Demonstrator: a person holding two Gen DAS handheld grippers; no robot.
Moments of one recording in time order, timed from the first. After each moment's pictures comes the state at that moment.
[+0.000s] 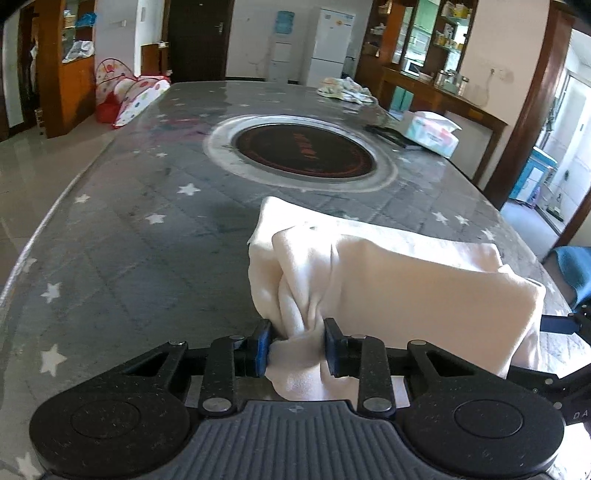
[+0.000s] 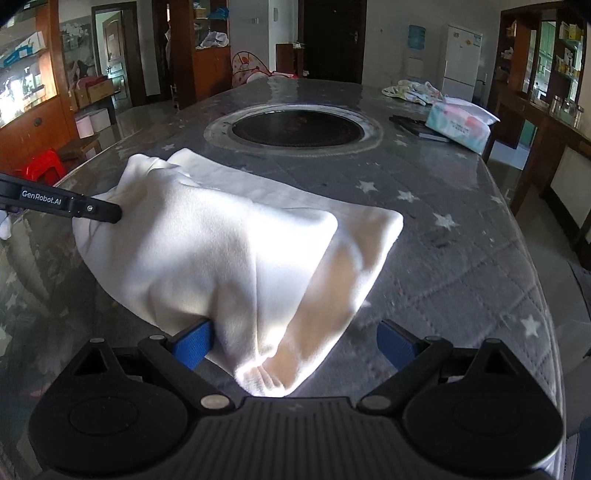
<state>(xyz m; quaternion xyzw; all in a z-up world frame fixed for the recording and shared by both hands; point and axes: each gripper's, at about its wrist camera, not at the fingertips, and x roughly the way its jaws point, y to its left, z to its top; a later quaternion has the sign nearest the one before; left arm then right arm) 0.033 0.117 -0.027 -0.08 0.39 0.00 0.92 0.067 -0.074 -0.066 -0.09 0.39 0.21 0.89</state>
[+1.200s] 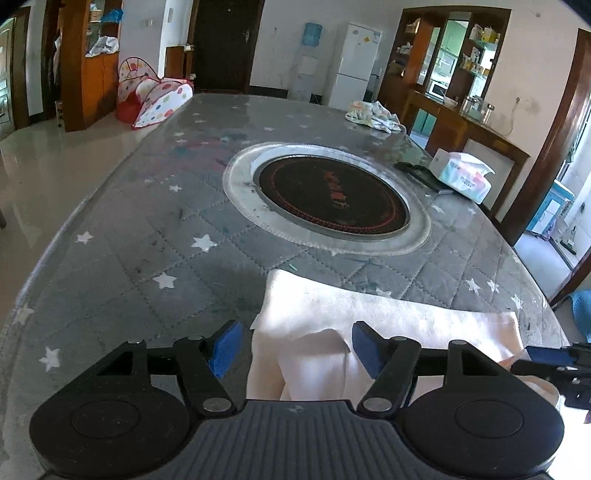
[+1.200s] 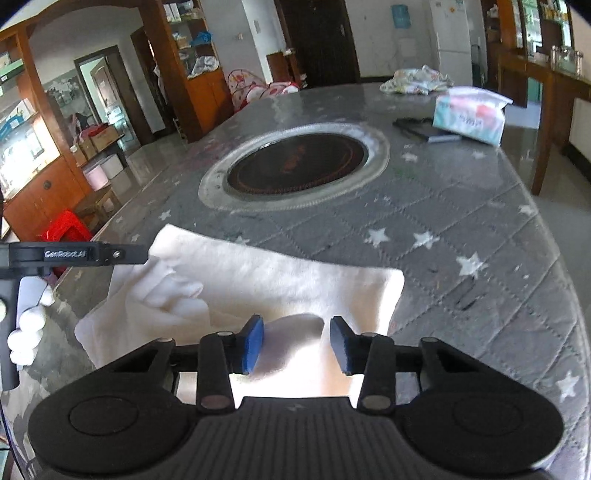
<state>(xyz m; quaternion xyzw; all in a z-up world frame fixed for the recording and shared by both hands) 0.099 0.137 -0.016 -0.11 0.38 0.03 0.92 0.147 -0.077 -0.047 0.02 0.41 0.24 0.88</state>
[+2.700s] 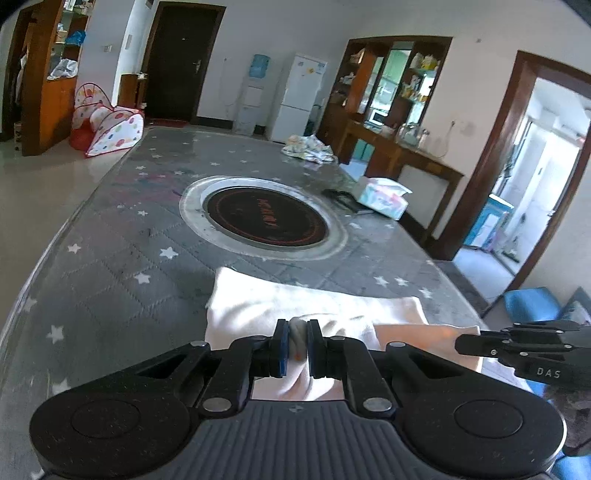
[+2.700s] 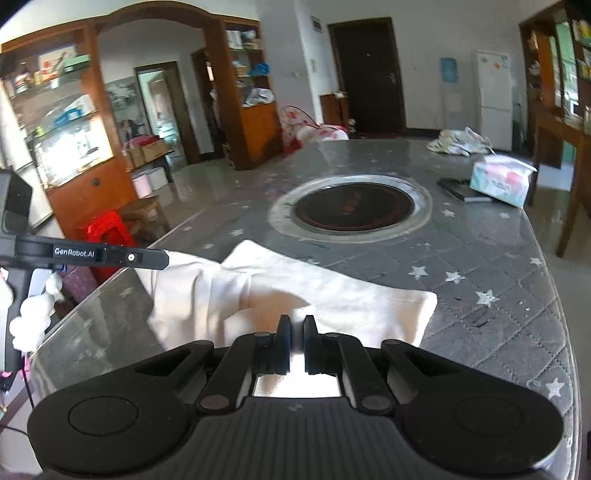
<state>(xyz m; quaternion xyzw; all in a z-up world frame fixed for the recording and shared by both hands) -0.006 0.129 0.033 -0.13 0.31 -0.07 0.94 0.061 -0.079 0.000 -0.01 0.32 0.31 0.89</state>
